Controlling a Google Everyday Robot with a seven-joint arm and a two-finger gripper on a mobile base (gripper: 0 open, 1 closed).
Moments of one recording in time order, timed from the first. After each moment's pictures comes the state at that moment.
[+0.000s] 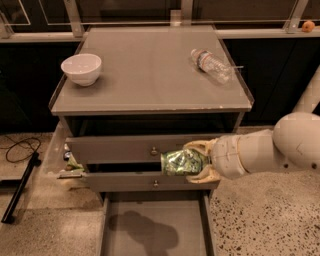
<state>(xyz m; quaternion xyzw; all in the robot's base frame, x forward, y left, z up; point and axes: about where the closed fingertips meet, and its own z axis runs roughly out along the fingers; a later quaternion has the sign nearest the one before) 0.458 -0.100 0.763 -0.73 0.55 0.07 0.40</state>
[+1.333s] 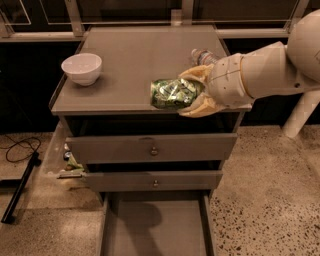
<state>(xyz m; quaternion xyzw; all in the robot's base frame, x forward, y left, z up) 0.529 -0.078 0.927 -0.69 0.56 0.05 0.45</state>
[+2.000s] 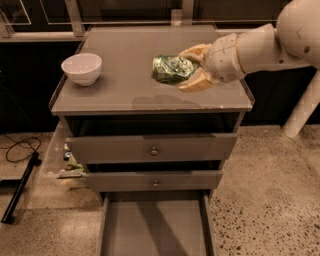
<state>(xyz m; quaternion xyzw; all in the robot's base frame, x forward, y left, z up) 0.610 -0.083 0.936 -0.66 0.56 0.10 0.48</state>
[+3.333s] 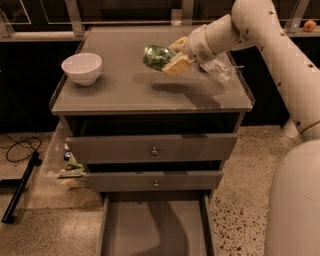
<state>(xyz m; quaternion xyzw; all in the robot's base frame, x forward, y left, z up) 0.744 -0.058 0.901 -0.60 0.65 0.16 0.44</state>
